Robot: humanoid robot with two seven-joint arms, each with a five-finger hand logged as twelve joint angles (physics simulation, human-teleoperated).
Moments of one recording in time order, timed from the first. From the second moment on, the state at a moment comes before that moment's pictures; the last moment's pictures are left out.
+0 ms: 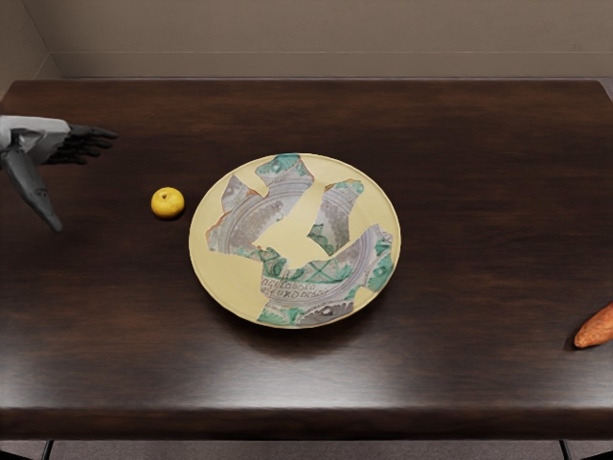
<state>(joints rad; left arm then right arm) -1.35 0.93 0.10 -1.04 0.54 -0.61 0.00 -0.05 0.00 -0.06 0.23 0.04 -0.14 -0.03</state>
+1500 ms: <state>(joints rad) -1.37 0.37 0.29 -0.98 1.06 -0.15 0.36 -0.05 0.00 -0.06 0.23 0.04 -0.14 -0.03</state>
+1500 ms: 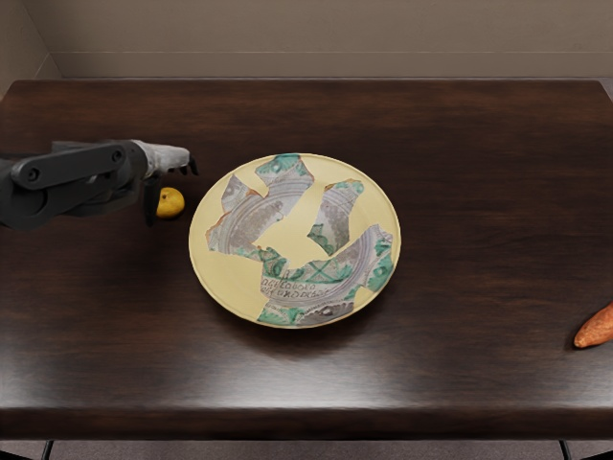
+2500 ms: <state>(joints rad) -1.34 0.34 0.33 -0.97 1.07 -0.08 0.36 -0.05 0.00 -0.06 0.23 0.04 -0.14 -0.03</state>
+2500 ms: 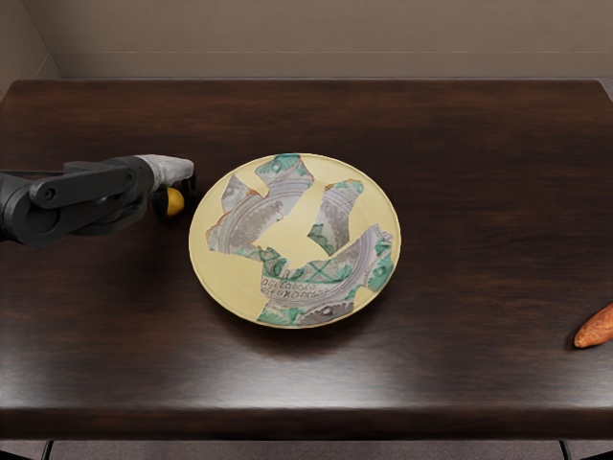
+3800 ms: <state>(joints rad) -1.61 0.40 0.30 -0.98 0.81 -0.33 0.40 -0.05 0.00 -0.06 0.23 0.04 -0.14 -0.03</state>
